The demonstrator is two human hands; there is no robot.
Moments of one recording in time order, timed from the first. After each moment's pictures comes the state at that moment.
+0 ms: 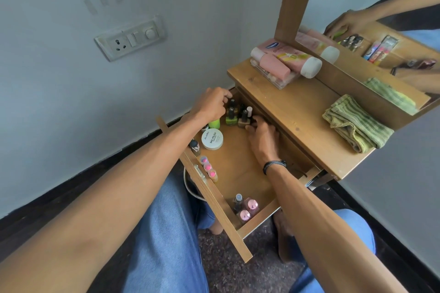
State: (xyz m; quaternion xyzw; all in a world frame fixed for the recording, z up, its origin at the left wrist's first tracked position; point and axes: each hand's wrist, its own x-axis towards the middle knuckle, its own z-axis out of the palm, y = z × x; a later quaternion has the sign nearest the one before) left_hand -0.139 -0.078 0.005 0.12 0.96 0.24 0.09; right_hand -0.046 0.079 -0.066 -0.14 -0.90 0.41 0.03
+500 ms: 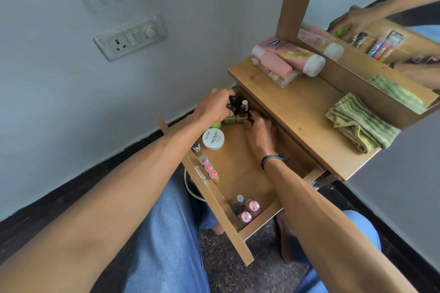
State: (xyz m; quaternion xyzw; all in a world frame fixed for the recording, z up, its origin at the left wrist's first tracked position) left_hand -0.136 -0.072 0.005 0.16 0.96 0.21 0.07; right_hand -0.065 0.073 -0.074 -0.11 -0.92 0.37 0.06
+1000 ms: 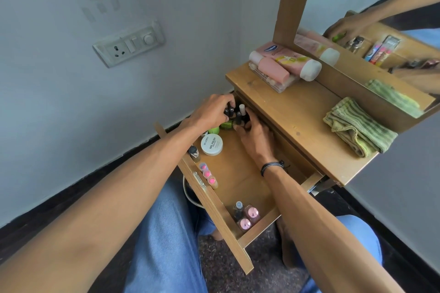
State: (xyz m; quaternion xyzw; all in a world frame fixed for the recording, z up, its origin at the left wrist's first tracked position) left_hand -0.135 -0.075 0.007 0.19 0.96 0.19 0.07; right_hand -0.065 0.070 -0.073 -0.07 -0.90 0.43 0.08
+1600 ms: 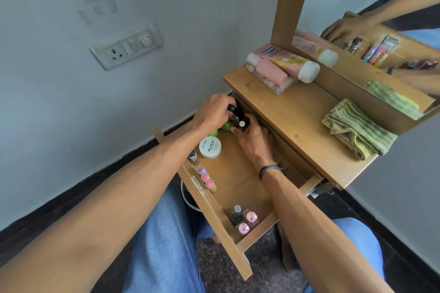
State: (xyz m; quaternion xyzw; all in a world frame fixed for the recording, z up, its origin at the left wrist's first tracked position) left_hand -0.139 -0.063 0.003 0.20 0.96 0.19 0.02; right_hand -0.063 0.068 -0.063 -0.12 -0.90 0.42 0.05
